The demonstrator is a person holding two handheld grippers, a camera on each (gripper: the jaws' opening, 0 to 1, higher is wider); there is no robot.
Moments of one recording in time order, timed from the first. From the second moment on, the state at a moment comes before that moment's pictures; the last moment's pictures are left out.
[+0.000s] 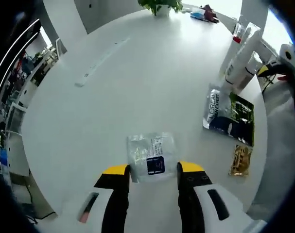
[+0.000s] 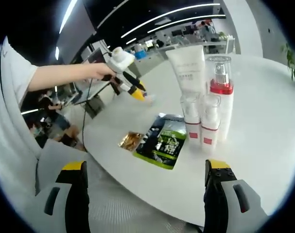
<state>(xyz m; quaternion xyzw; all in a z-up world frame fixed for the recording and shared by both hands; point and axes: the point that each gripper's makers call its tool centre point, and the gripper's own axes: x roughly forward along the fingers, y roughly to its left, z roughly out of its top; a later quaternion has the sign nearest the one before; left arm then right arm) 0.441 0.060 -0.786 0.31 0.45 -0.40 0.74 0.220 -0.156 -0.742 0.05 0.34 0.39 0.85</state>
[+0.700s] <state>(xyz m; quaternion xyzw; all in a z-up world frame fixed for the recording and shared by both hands) 0.387 0.022 -0.799 0.36 0.42 -0.51 0.66 0.220 -0.156 -0.742 0.05 0.34 0.39 0.85</state>
